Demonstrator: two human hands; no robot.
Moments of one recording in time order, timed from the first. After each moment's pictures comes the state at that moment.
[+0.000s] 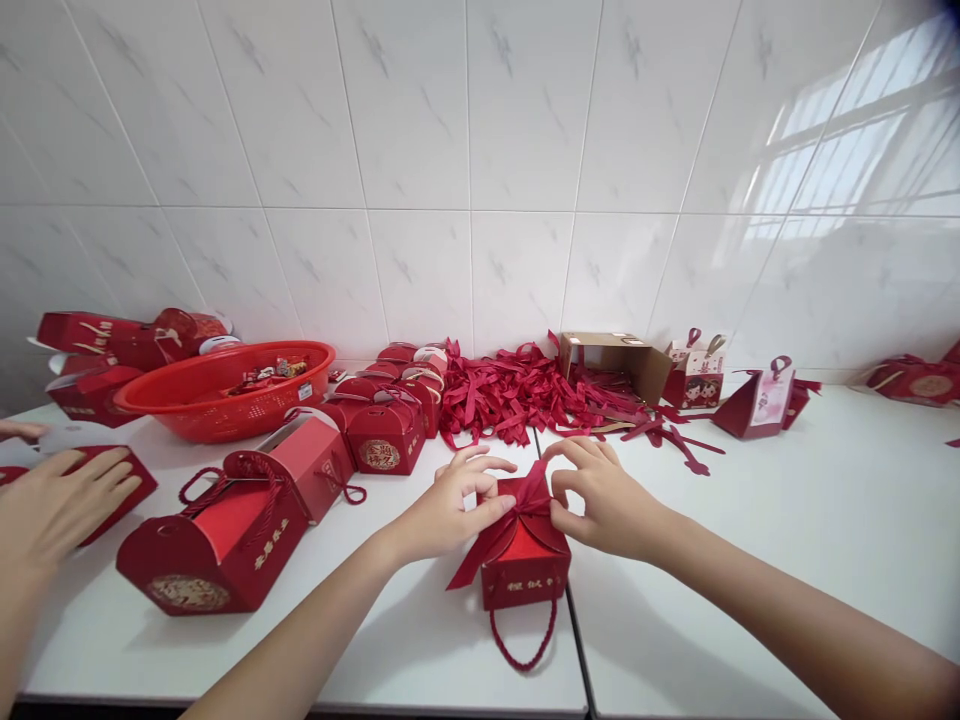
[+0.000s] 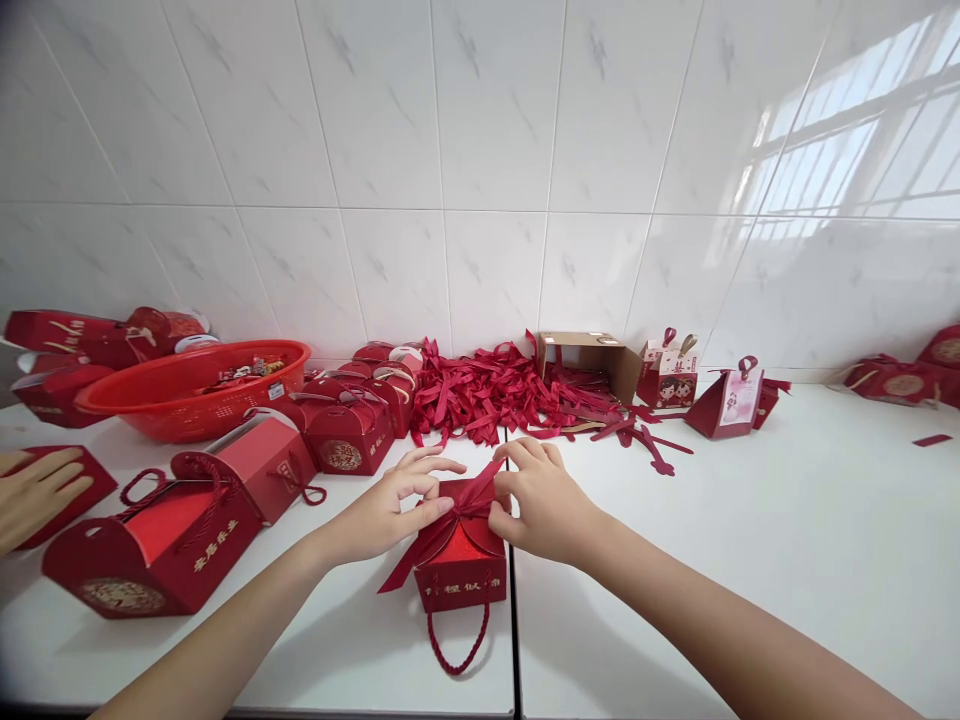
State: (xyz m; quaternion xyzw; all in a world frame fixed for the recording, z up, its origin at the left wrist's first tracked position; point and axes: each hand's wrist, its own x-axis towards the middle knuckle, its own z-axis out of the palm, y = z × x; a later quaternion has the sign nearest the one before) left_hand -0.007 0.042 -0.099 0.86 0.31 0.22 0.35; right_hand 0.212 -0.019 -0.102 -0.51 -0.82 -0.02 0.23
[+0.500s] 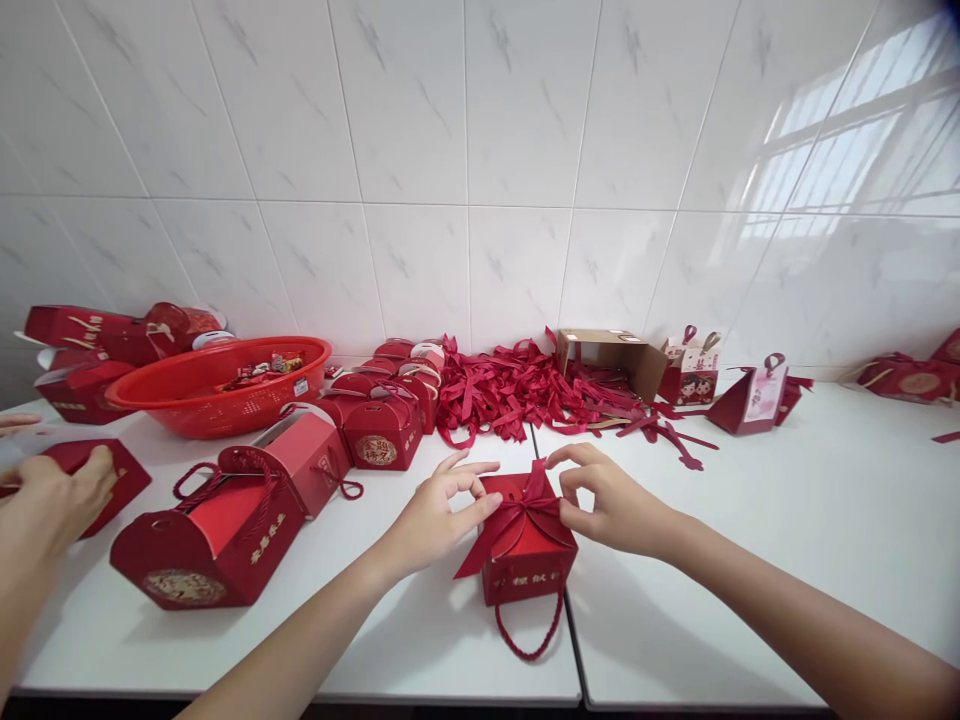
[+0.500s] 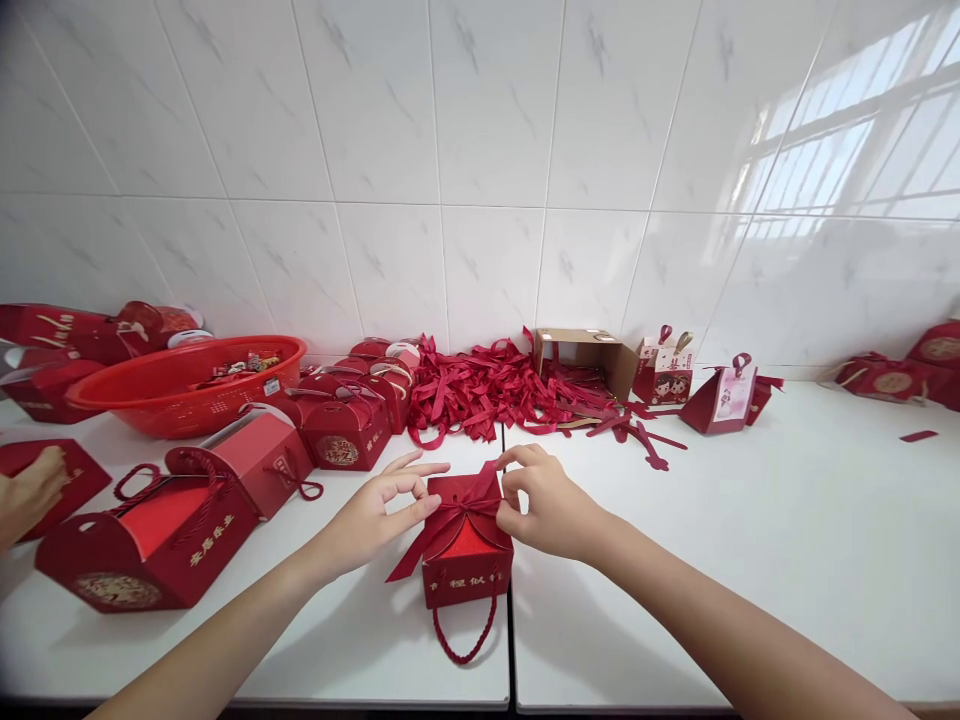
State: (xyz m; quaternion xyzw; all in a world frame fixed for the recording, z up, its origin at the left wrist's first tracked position) left_hand -0.011 0.030 -0.109 0.82 0.40 0.25 0.33; right_hand 0.220 -0.024 -0.104 -0.54 -0.79 0.13 0.26
